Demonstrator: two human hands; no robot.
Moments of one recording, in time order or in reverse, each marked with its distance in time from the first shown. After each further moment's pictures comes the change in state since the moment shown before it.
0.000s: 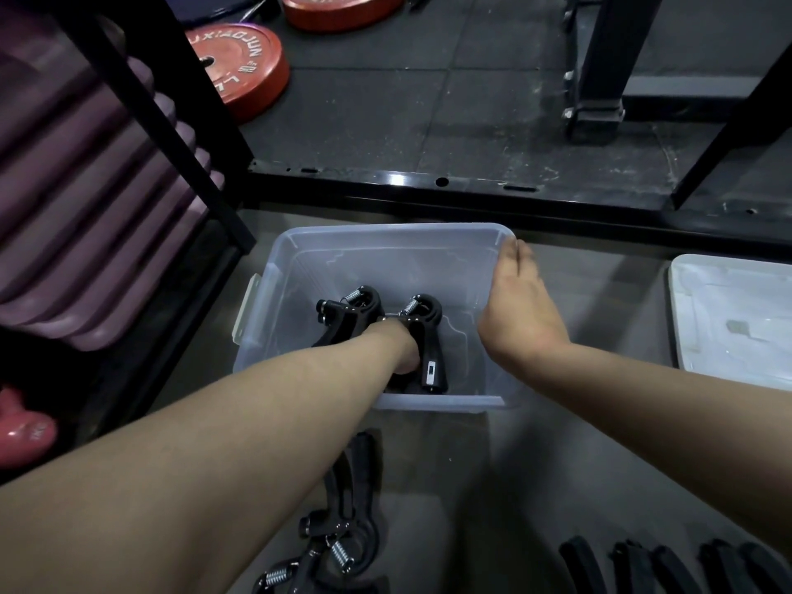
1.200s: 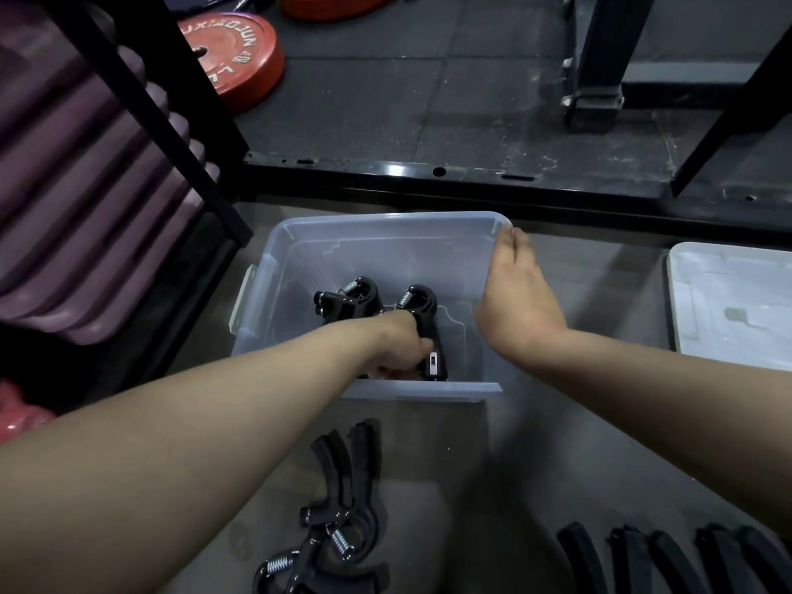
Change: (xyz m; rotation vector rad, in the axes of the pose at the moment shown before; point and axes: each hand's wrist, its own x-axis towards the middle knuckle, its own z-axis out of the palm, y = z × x) left_hand -0.029 -0.008 -0.004 -0.149 0.017 0.174; right_hand 0.003 0.002 0.002 -0.026 0.000 -0.013
